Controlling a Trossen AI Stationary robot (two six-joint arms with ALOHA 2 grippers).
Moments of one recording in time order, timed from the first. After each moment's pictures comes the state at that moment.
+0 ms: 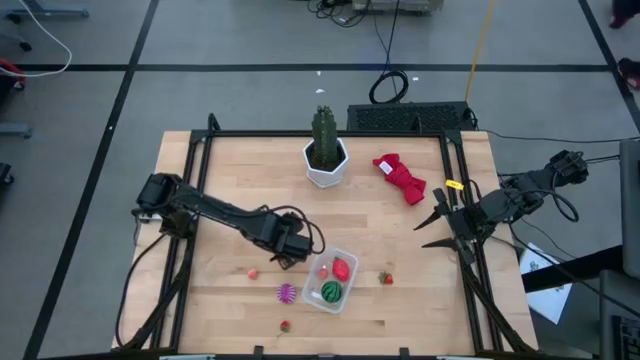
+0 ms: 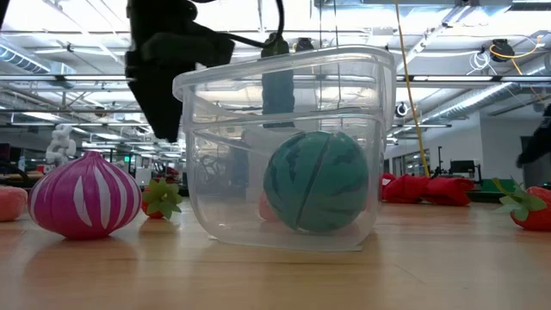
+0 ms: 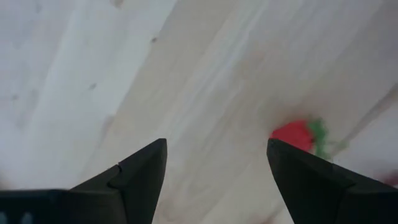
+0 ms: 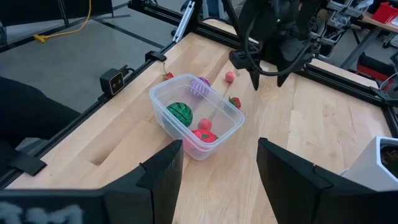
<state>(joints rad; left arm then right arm) -0.26 1.81 1.40 -1.18 -0.25 -0.85 0.51 0.60 0.80 -0.65 0.17 -0.11</state>
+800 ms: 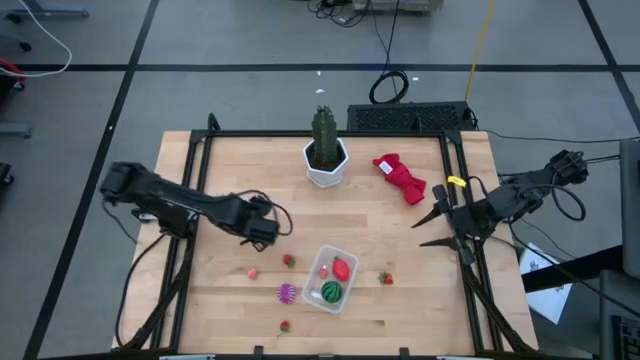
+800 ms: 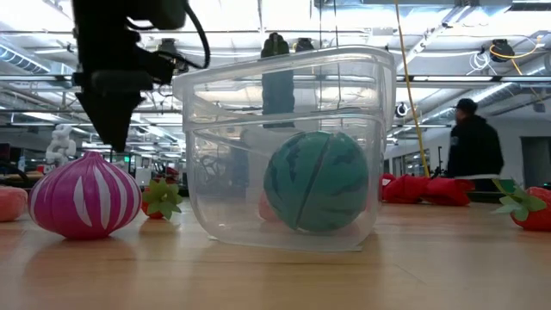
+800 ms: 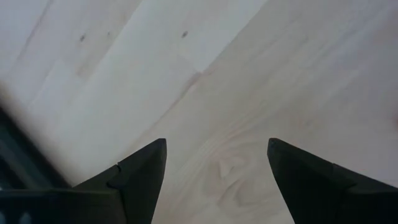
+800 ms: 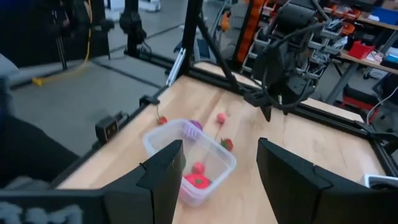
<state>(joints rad) -0.21 1.49 1.01 -1.13 -0.31 -0.95 0.51 0.61 0.80 -0.47 0.19 -0.12</state>
